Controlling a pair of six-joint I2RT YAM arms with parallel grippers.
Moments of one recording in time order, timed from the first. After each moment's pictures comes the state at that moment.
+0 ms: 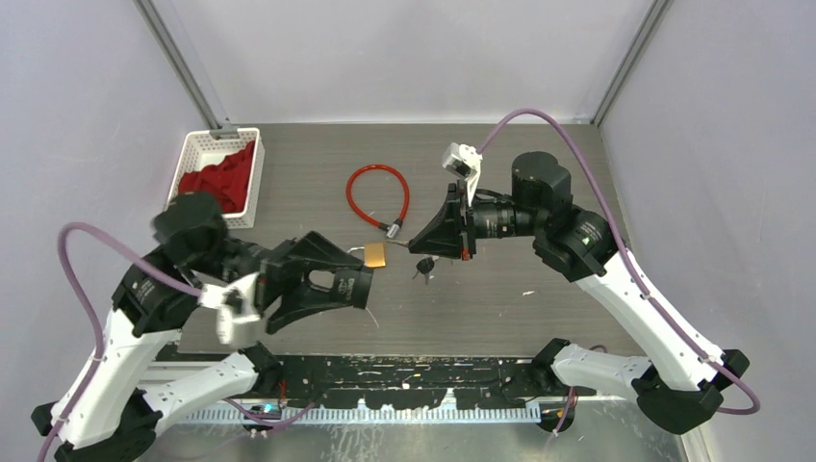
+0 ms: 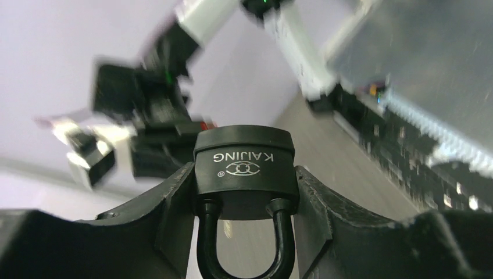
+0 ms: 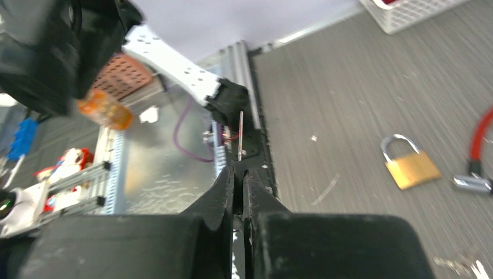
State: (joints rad) left arm -0.72 0.84 1.38 -0.45 1.26 0.81; right arm 0.71 1.07 1.36 -0.49 -0.83 0.25
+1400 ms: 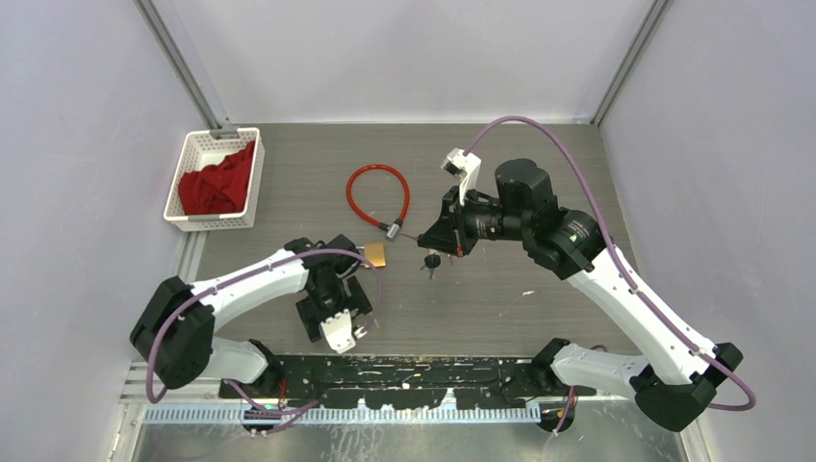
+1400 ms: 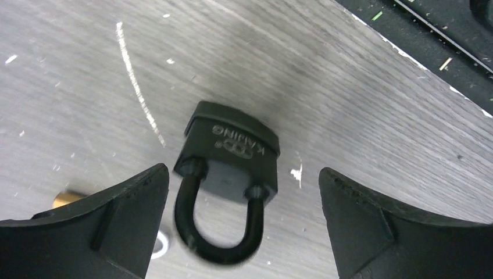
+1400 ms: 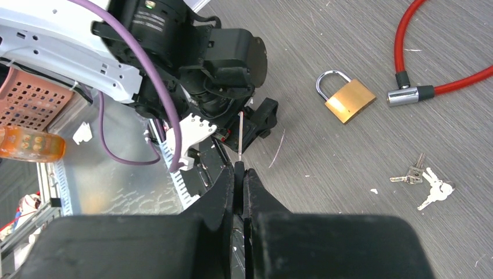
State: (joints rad) left arm -0.72 1.37 0.78 -0.98 0.25 1.95; right arm 0.70 1.09 1.31 -0.65 -0.49 0.24
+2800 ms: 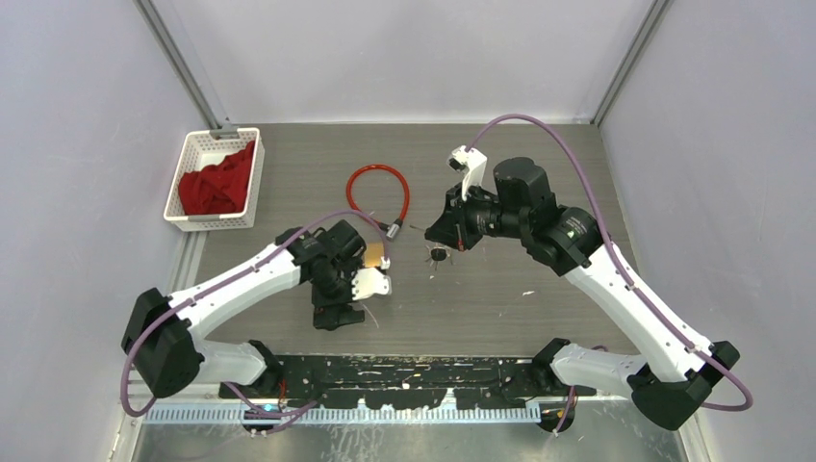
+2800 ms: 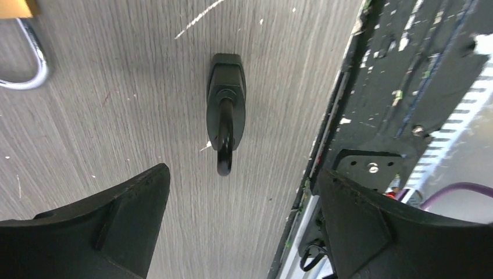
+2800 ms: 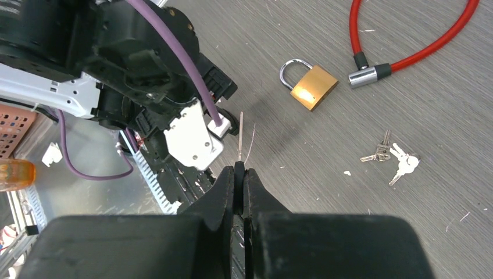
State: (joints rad) left arm -0.77 1.29 1.00 -1.11 0.20 0.67; right arm 0.67 1.10 1.30 -0.68 -0.38 0.25
